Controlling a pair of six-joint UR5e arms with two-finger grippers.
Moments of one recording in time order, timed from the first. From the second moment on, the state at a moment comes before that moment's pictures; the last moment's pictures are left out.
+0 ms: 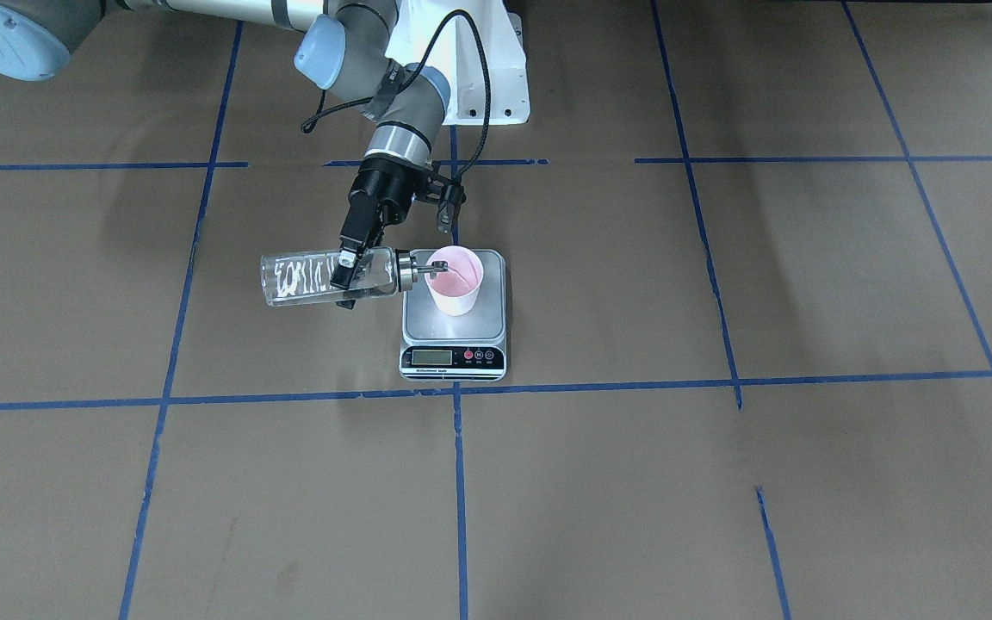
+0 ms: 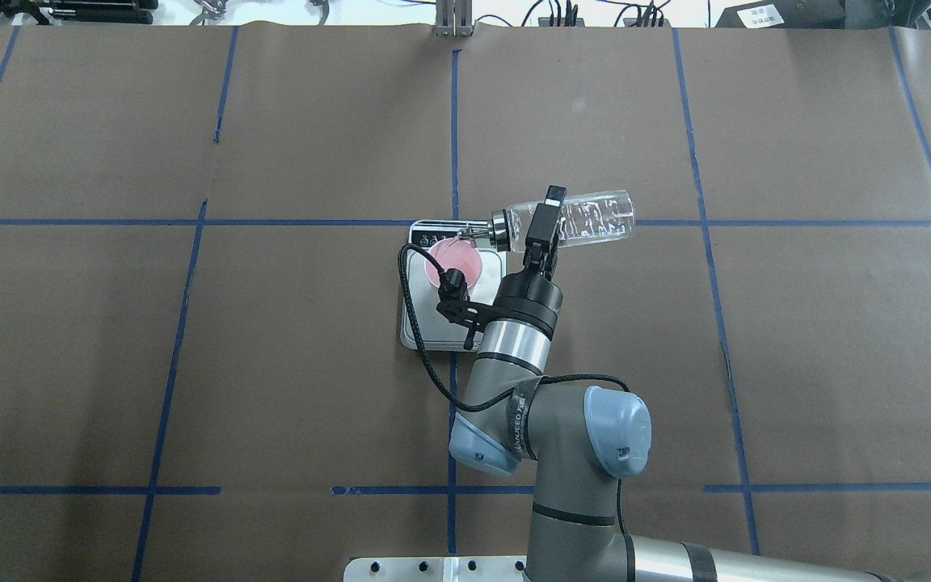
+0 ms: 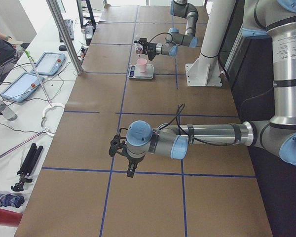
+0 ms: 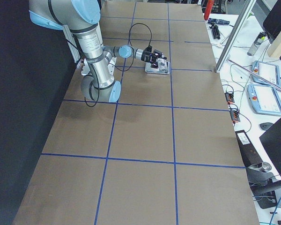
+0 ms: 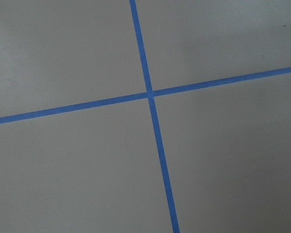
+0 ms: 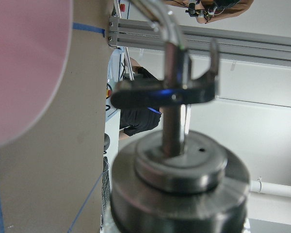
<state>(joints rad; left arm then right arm) -1.59 -1.42 -1.68 -1.83 -2.41 0.04 0.23 -0.91 1.60 -2.12 0.27 0.48</state>
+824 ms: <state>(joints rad) -1.59 -1.42 -1.69 -1.83 -2.41 0.04 0.24 -0.91 1.62 -2.11 0.28 0.54</state>
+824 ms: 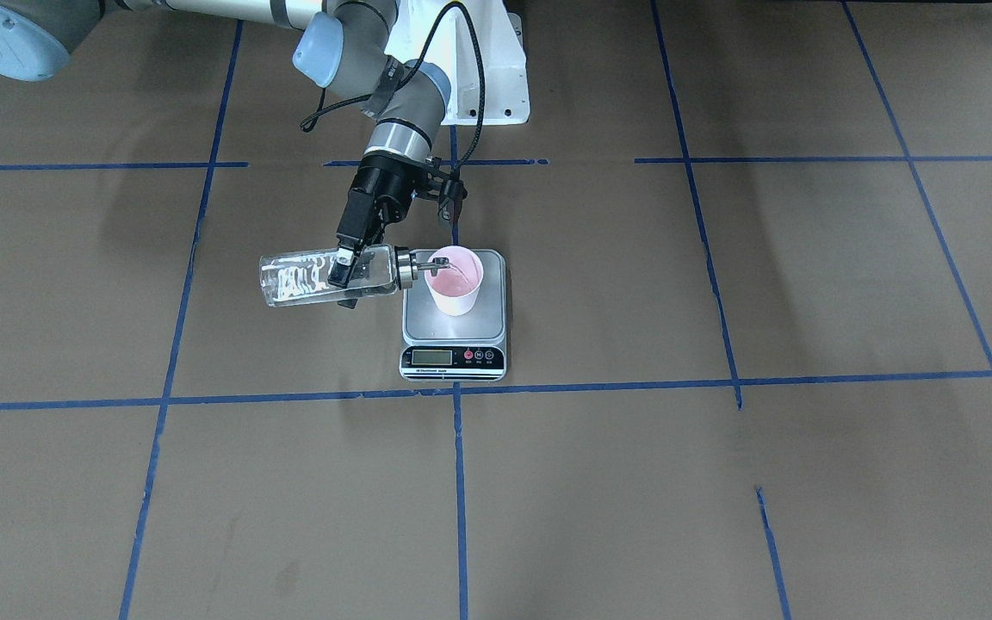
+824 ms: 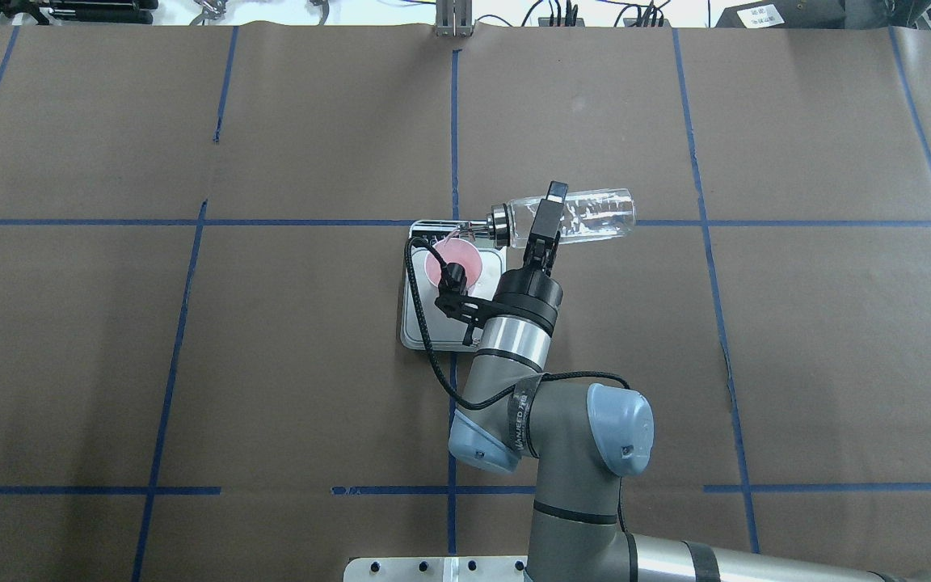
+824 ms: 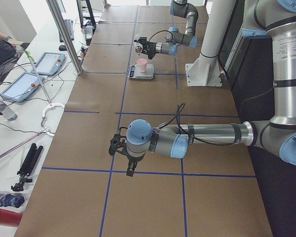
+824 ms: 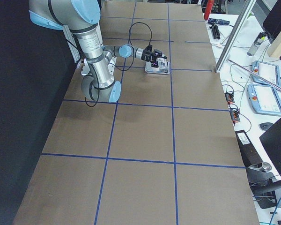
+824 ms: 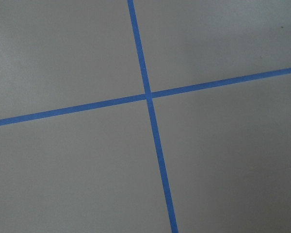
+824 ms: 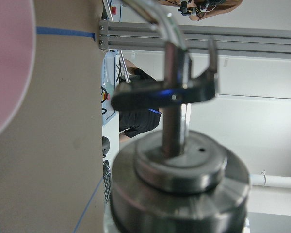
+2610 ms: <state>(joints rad) -1.59 -1.41 -1.70 -1.83 -2.44 0.04 0.19 -1.08 1.84 -1.24 0.57 0.75</state>
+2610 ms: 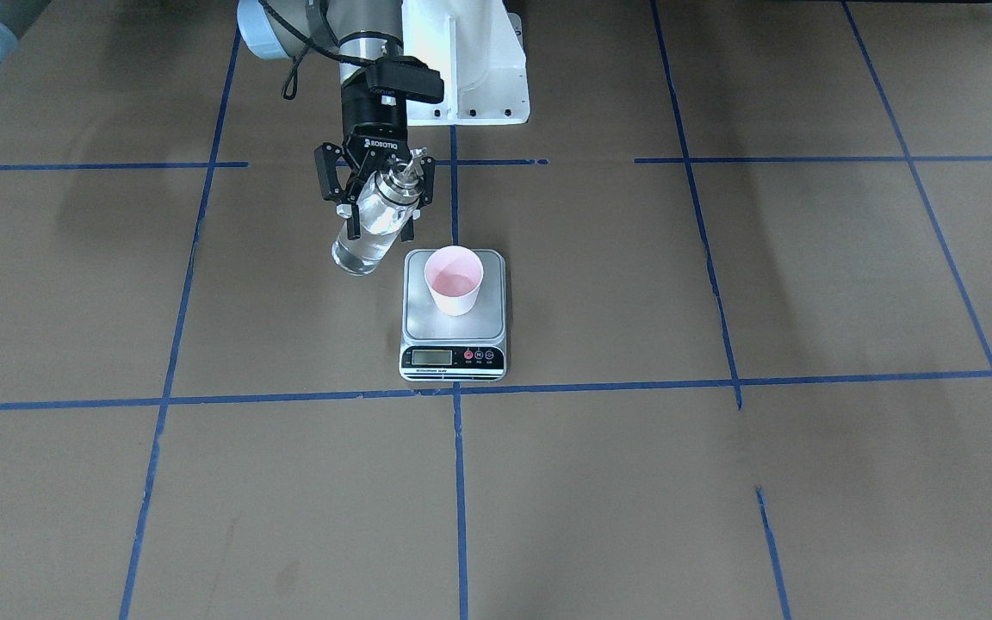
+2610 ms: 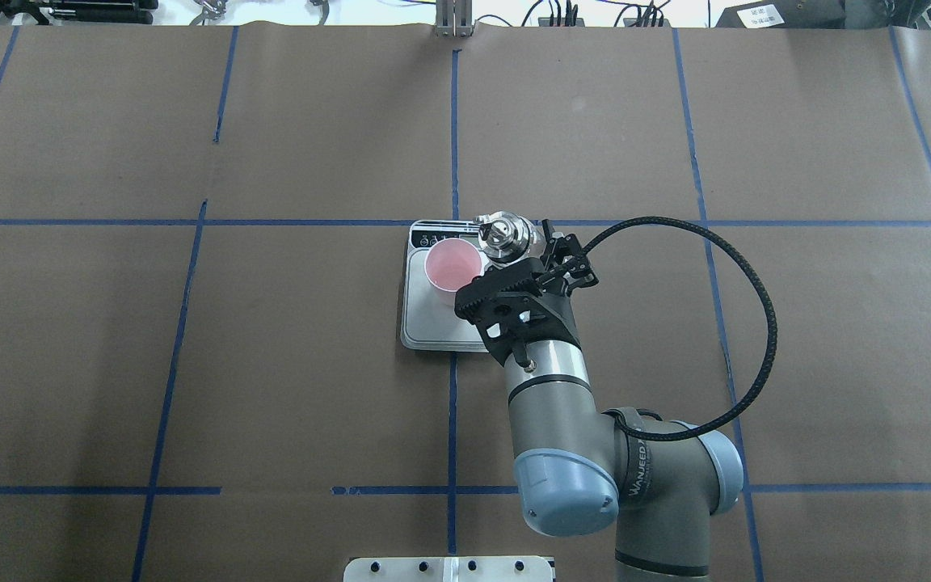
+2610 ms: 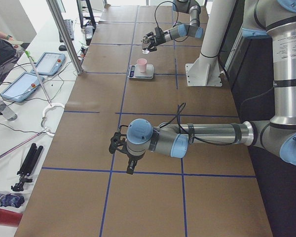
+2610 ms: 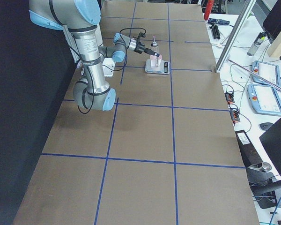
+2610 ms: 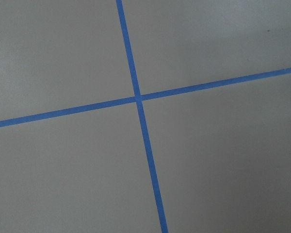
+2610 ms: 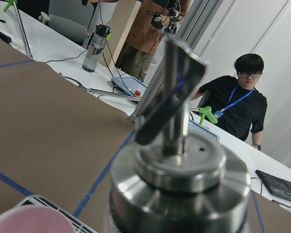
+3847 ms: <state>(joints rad) -1.59 -1.42 -1.70 -1.84 -2.44 0.05 0.22 -1.41 1.92 -0.76 0.65 0.93</state>
